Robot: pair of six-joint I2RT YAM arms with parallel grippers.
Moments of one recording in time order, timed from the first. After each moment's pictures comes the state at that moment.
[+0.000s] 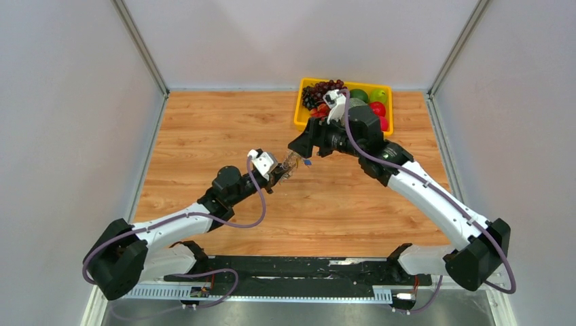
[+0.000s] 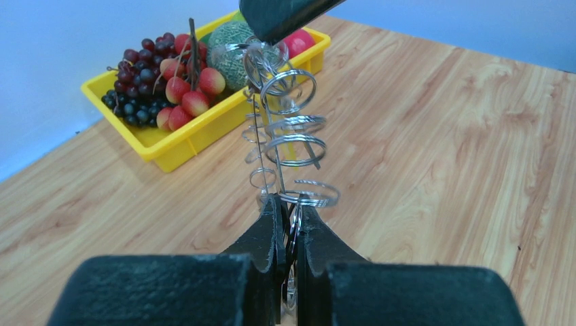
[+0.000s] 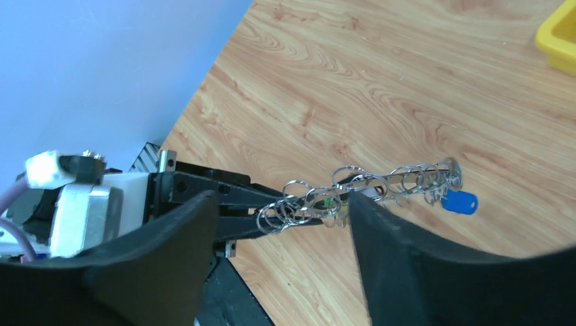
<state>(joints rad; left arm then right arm) -0.75 1.14 0.45 0.70 0.20 0.09 0.65 1.29 1.23 -0.26 -0.31 0.51</state>
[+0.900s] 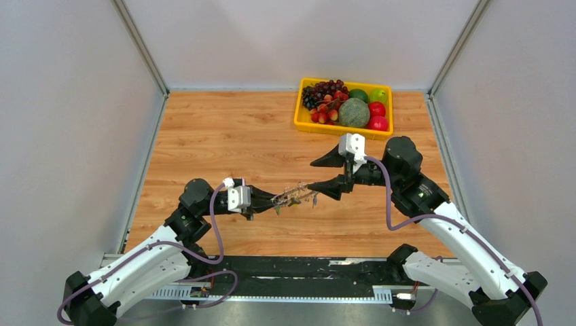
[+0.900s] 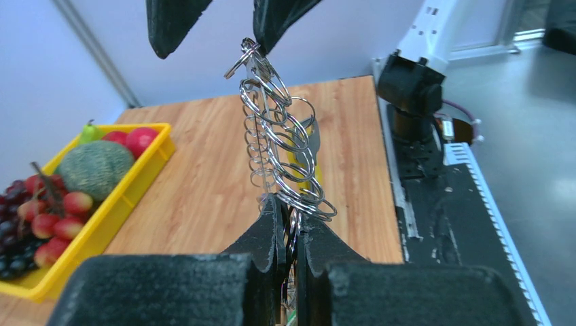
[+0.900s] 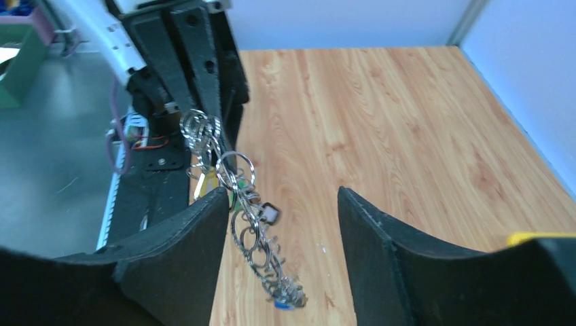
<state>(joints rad) -0.74 0.66 0.45 0.37 0.74 0.13 0.65 0.89 0.96 -0.16 -0.74 -0.15</state>
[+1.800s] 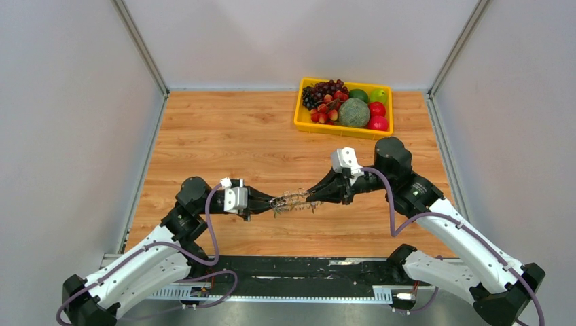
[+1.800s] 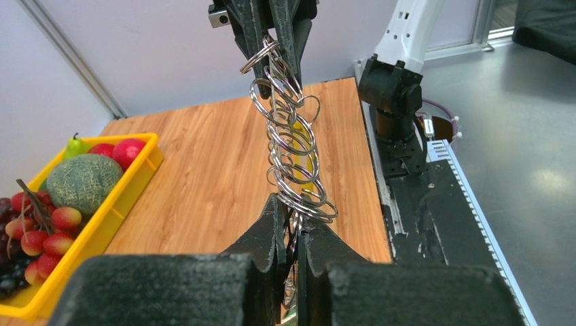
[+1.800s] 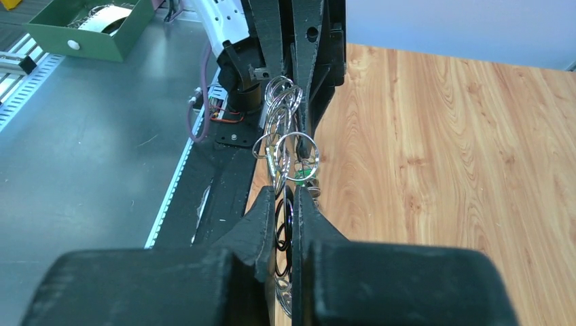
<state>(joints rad) -0.74 0.66 0.49 0.32 0.83 0.14 0.70 0.93 0.96 -0.23 -0.99 -0.25</state>
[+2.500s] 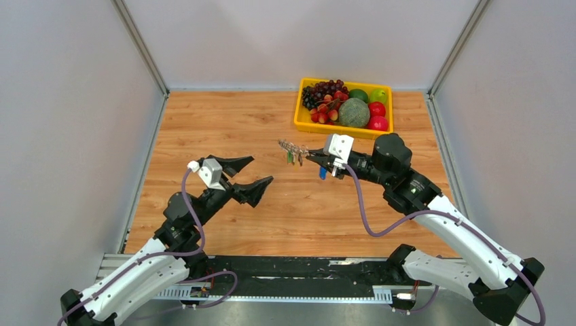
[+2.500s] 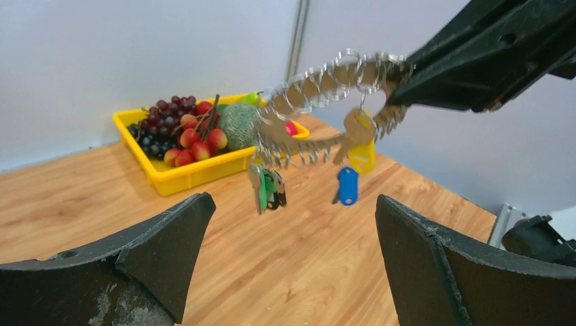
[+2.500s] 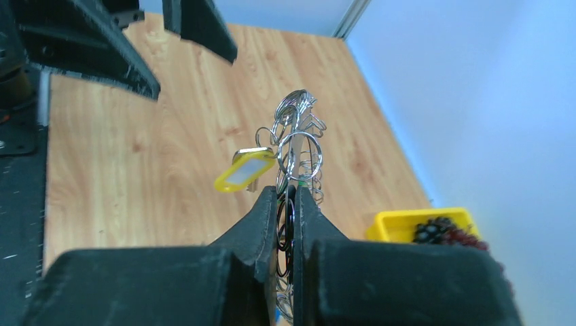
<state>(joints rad) -0.75 0.47 0.39 0.36 0.08 -0.19 0.74 0.94 1.00 -0.17 -0.45 -0.43</state>
